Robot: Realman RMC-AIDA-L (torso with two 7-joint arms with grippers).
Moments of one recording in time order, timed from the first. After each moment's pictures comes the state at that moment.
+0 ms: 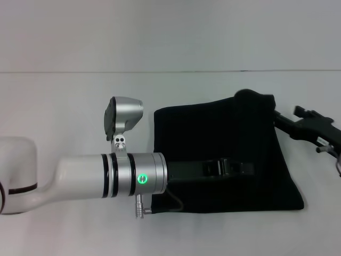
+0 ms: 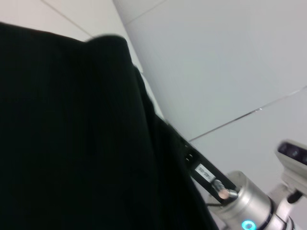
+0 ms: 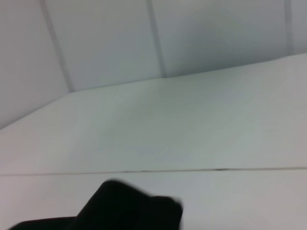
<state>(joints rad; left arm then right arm) -0.87 -2.18 0.76 0.09 1.84 1.22 -1.91 0.57 2.10 -0.58 -0.26 -1.51 -0.89 1.02</state>
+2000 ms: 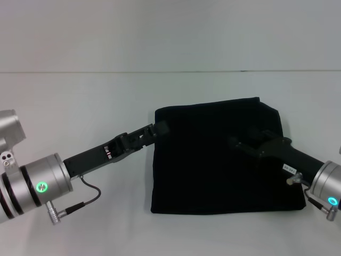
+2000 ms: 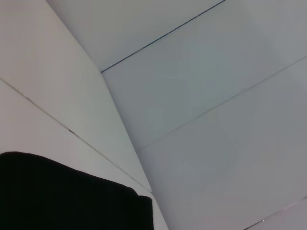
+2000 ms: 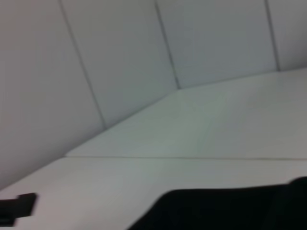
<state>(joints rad) -0.51 -2.13 0.72 0.36 1.65 1.44 -1.87 0.56 2.10 -0.68 -0.13 -1.52 -1.12 0.94</state>
